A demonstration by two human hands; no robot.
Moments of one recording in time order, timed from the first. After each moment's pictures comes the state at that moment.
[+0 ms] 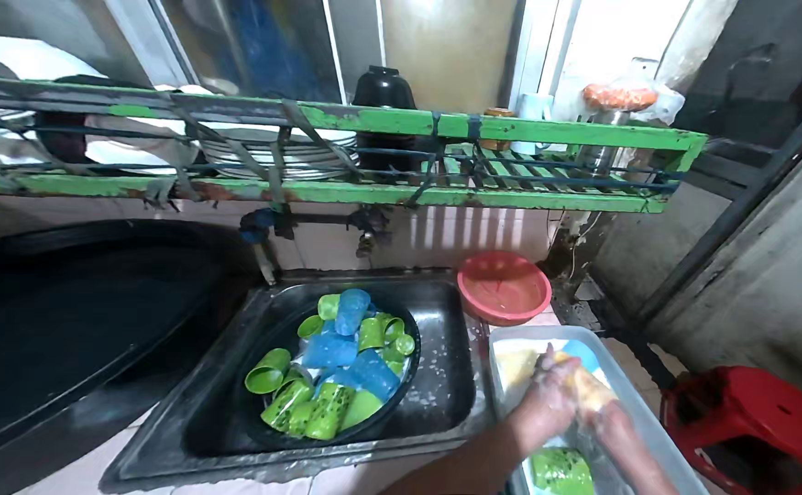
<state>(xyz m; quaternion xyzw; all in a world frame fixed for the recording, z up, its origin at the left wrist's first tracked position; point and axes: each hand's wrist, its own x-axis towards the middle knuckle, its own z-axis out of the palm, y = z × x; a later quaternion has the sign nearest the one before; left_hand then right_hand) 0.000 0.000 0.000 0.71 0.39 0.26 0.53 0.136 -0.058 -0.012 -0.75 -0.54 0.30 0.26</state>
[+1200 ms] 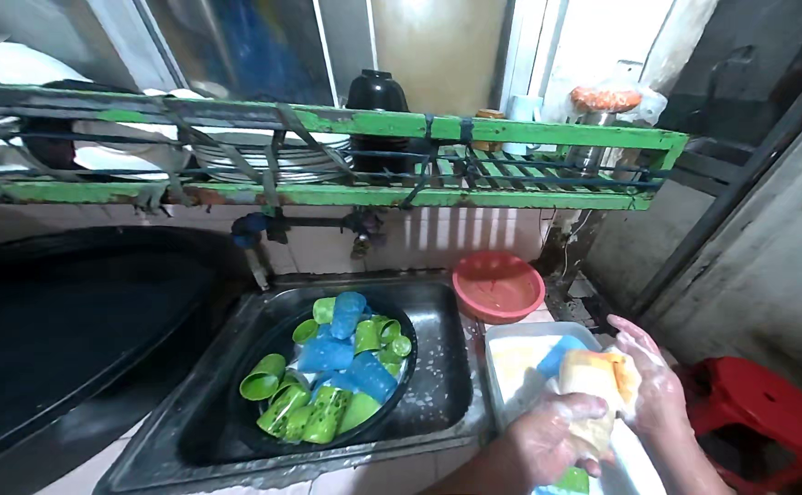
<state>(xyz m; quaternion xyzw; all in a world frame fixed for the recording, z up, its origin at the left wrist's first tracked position) -0.018 -0.044 0.033 0.31 0.28 0.25 0.88 0.140 -0.032 0.044 -0.54 -0.44 0.31 0.65</state>
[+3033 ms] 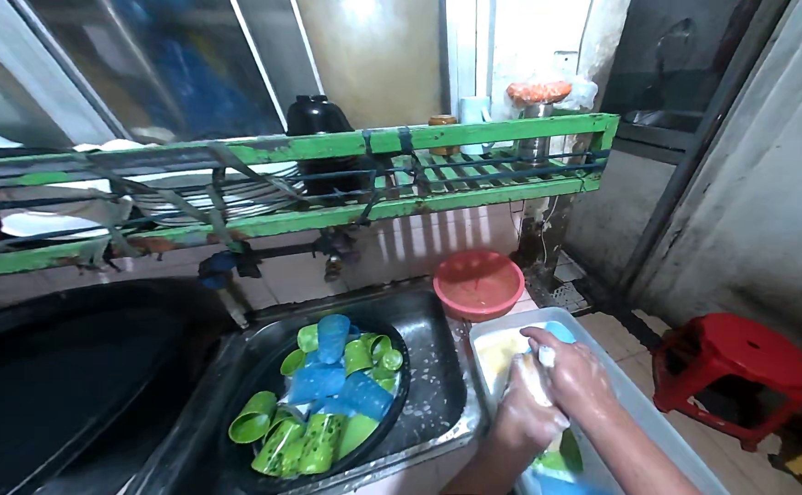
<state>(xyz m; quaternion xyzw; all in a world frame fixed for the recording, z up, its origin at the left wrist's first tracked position) -0.010 -0.041 0.001 0.58 0.41 0.35 0.61 0.098 -0.043 0.063 -0.73 -0.64 0.16 0.17</state>
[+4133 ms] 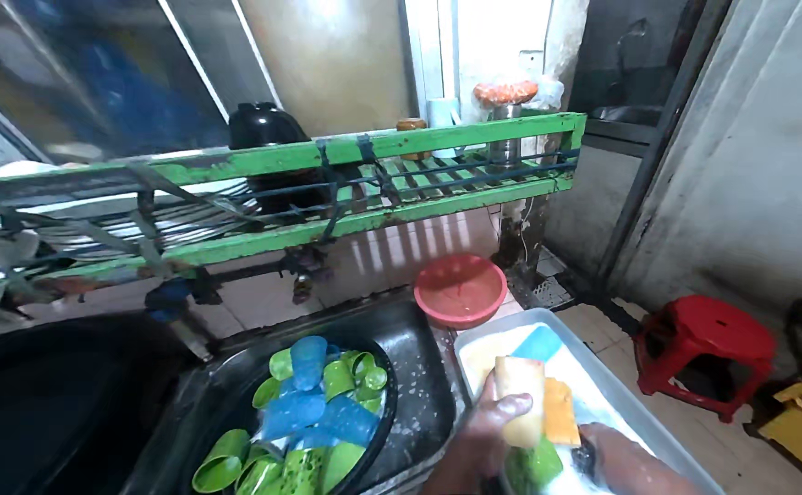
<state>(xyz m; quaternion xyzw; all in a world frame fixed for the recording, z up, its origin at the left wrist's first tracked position) -0.043 -0.021 -0.017 0.38 0.31 0.33 0.81 0.177 -0.097 -0.051 -0.73 -0.58 0.37 -0.06</state>
